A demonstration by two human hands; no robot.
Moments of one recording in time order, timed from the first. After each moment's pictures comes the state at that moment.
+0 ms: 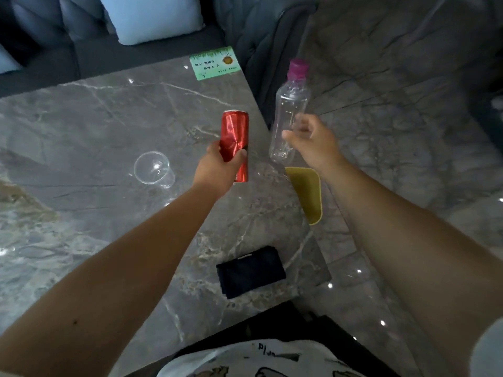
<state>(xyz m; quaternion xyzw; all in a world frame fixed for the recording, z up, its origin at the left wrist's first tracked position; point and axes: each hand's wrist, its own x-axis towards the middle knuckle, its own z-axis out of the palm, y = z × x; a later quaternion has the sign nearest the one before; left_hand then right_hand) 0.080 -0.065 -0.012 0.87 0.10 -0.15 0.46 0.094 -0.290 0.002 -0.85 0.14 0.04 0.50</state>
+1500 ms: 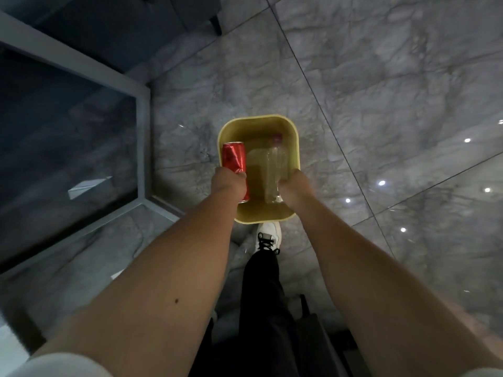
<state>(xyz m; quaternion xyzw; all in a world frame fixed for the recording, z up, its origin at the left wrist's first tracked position) 0.132 -0.352 -0.416 0.81 0.33 -0.40 0.28 0.077 -0.491 -0.448 -0.77 0.39 0.35 0.36</state>
